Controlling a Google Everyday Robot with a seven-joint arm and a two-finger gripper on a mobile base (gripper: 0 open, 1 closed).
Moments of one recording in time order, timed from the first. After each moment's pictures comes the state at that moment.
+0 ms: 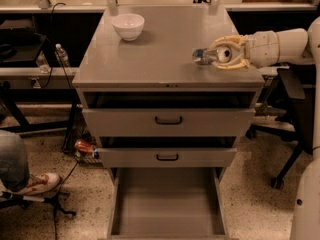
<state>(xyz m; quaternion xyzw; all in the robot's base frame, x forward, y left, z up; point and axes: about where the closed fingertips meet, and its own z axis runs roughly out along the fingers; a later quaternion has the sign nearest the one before) 0.671 -0.182 0.892 -0.70 0.36 0.19 0.58</state>
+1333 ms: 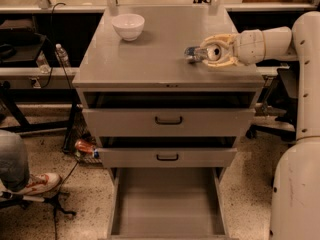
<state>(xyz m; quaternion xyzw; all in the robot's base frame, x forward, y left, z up) 0.699 -0.161 0.879 -0.71 0.36 0.19 0.58</state>
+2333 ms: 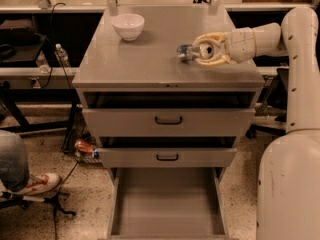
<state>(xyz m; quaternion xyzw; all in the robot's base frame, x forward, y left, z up) 0.712 -0.142 0.873 -0.72 0.36 0.19 0.56</state>
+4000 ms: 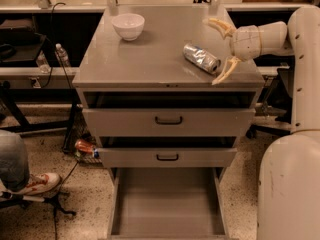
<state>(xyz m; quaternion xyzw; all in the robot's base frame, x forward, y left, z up) 0.713 -0.154 0.882 -0.71 0.37 0.18 0.57</state>
